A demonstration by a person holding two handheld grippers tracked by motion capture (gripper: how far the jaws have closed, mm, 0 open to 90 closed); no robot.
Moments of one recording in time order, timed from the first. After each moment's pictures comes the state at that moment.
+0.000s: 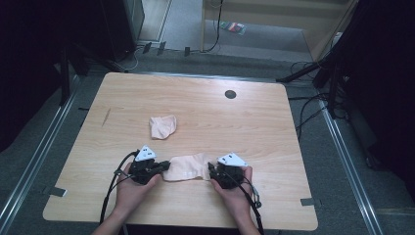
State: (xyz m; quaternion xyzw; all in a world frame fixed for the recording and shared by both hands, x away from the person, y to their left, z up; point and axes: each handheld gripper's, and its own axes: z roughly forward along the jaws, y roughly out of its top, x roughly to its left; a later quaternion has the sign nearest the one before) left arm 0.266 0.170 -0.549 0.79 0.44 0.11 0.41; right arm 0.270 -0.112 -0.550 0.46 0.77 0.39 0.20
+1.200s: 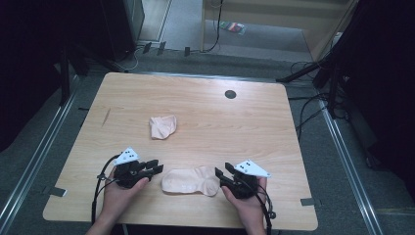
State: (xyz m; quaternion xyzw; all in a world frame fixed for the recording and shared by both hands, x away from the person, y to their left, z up) left arm 0.248 0.208 -0.538 0.75 0.45 0.09 0.48; right arm 0.237 -0.148 -0.520 0.46 0.74 0.46 0.16
